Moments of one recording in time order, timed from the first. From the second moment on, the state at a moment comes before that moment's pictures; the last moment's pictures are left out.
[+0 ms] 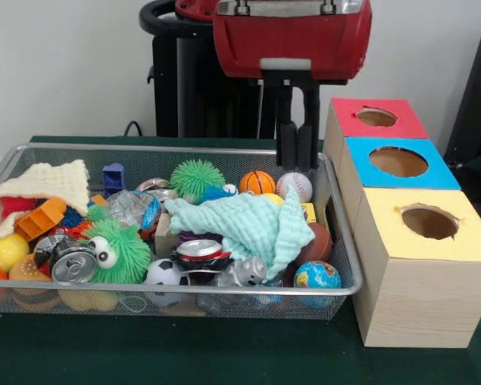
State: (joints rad) arm -0.46 -0.69 0.50 1.15 -0.36 0.95 2.11
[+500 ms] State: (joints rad) arm -0.46 -0.67 0.53 1.15 -0.36 0.93 2.11
